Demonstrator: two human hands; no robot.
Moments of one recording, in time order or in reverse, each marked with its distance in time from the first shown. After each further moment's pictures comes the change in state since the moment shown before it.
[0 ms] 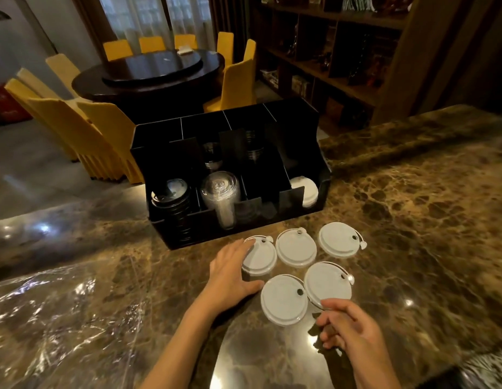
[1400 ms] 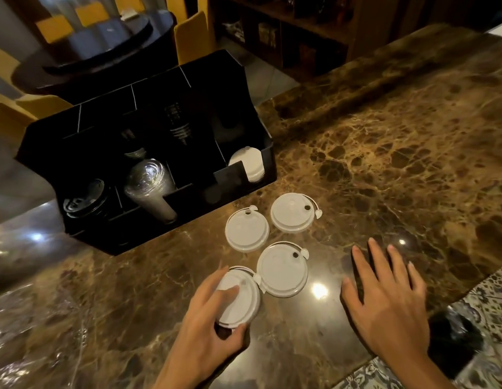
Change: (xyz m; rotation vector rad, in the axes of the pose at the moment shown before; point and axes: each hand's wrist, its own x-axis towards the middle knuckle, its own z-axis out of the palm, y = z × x) left_hand -0.072 0.069 0.043 -0.129 0.095 0.262; right_hand 0.046 0.022 -0.115 -1.459 0.412 -0.396
